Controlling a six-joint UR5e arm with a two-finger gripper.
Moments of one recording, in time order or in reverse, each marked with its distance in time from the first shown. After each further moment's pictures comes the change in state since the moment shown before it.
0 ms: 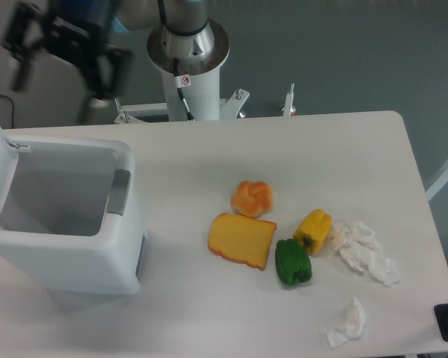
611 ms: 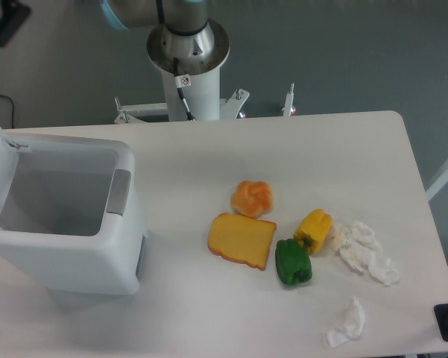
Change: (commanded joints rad) arm -0.093 -0.009 -0.002 0.000 -0.302 -0.031
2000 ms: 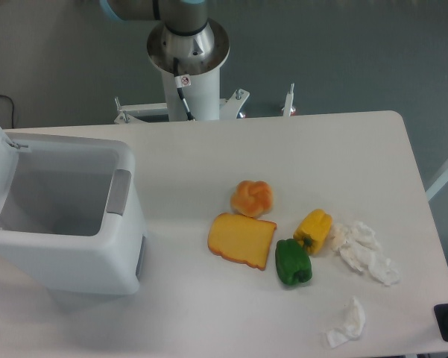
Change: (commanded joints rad) arm -0.127 -0.143 0.005 0.002 -0.051 0.002
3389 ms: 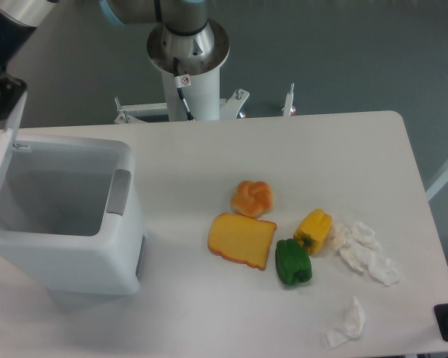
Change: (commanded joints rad) arm 0.104 0.044 -0.012 0.008 0.448 0.025
